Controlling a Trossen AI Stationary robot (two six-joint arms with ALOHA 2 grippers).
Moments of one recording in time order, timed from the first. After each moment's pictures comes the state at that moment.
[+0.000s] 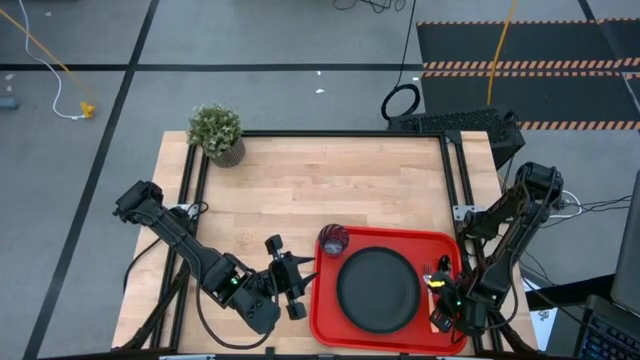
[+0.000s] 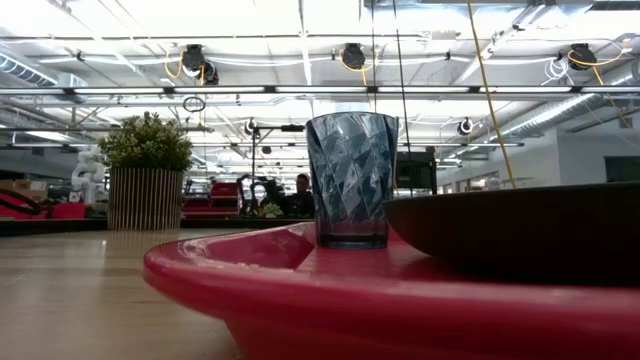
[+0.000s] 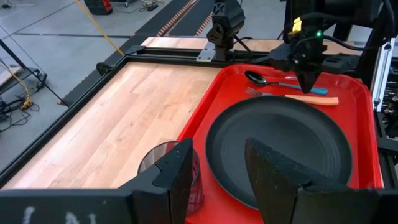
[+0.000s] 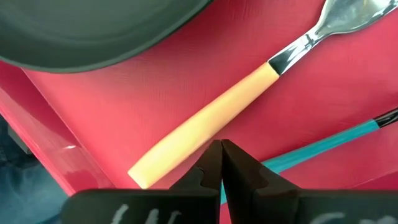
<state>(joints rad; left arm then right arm) -0.65 1.73 1.57 -0.58 -0.91 -0.49 1.18 1.38 0.67 -0.56 0.05 1.93</state>
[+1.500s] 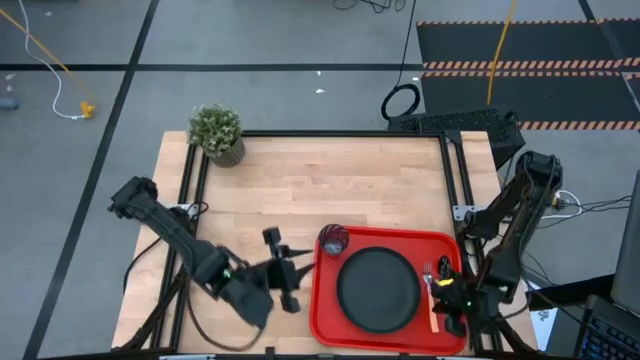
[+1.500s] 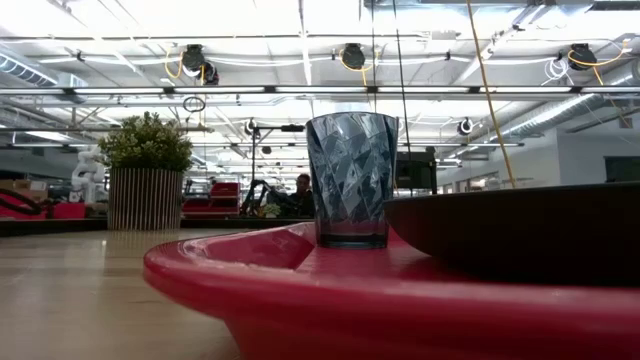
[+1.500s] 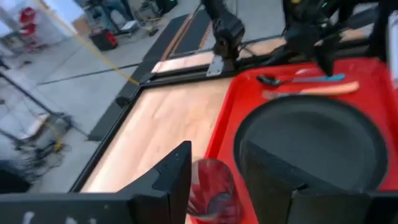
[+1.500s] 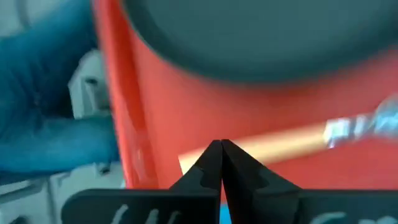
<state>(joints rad) -0.64 1.69 1.57 -0.58 -0.95 -0.23 1.18 1.25 0.66 -0.50 0.24 1.50</state>
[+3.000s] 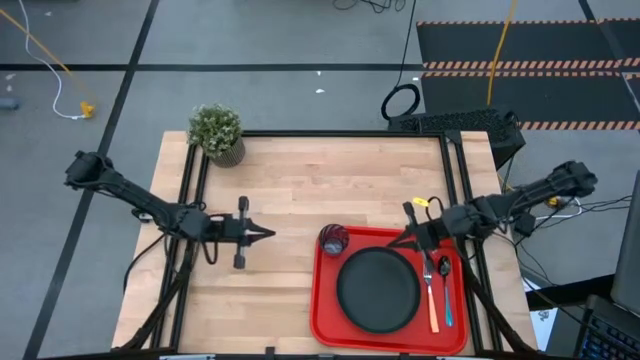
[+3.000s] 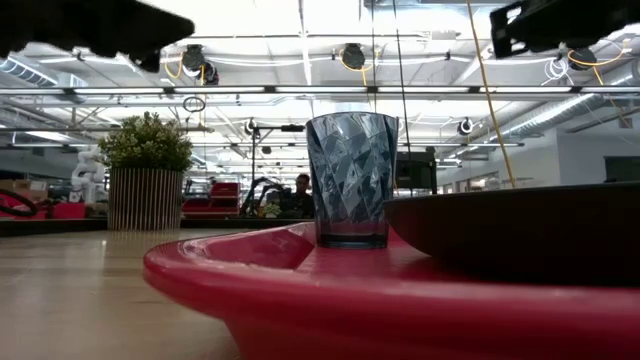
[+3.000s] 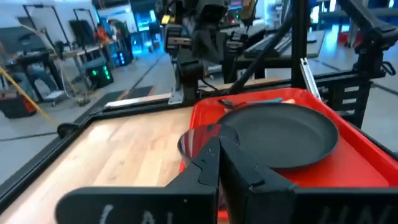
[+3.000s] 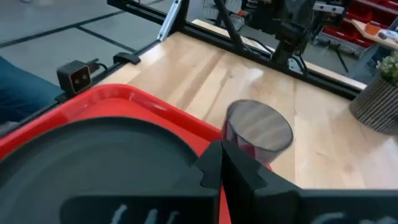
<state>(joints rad) -0.42 0.92 0.29 0.58 -0.38 0.13 0.35 0.73 0.44 -0.05 0.07 -0.19</state>
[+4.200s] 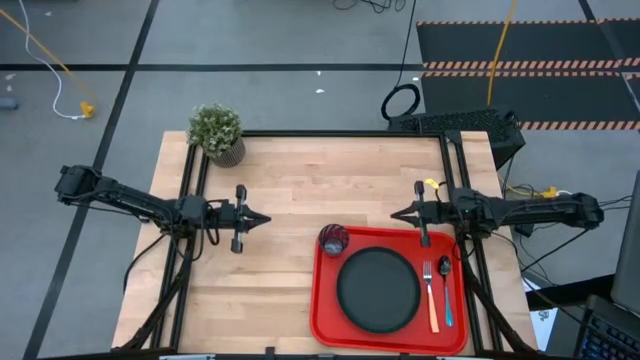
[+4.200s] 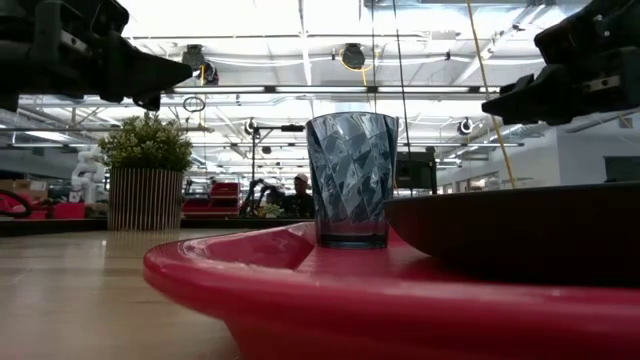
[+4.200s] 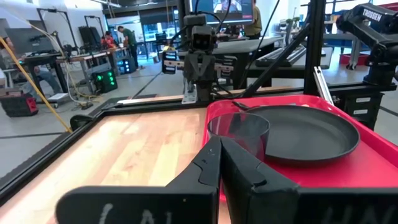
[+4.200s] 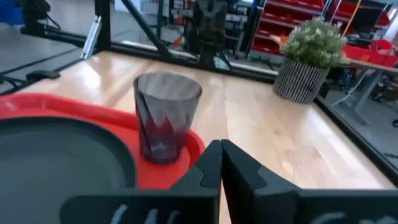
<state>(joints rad) -0.16 0.82 0.07 0.77 -0.13 0.11 -0.04 0.41 0.05 0.20 -0.08 -0.18</state>
